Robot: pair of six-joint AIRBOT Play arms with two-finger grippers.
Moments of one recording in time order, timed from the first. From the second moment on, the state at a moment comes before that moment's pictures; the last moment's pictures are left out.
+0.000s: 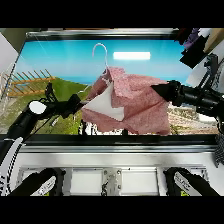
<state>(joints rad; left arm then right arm) -0.09 -1.08 0.75 0.85 -0.76 -1.80 -0.24 -1.06 0.87 0.02 1.42 0.31</state>
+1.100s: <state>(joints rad) 0.03 -1.07 0.91 1.05 -0.88 -1.75 -0.24 -1.06 0.87 -0.11 1.44 0.33</state>
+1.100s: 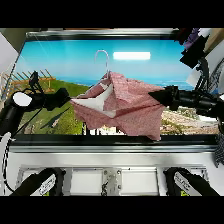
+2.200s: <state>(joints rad) 0.03 -1.07 0.86 1.11 -0.89 -1.75 -0.24 -1.04 0.87 -0.22 1.50 0.37</state>
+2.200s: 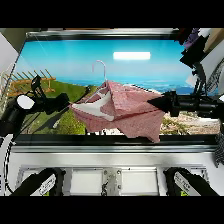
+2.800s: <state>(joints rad) -0.02 -1.01 0.93 1.28 -0.92 -1.79 -0.24 -1.03 0.87 -0.31 1.48 0.36</state>
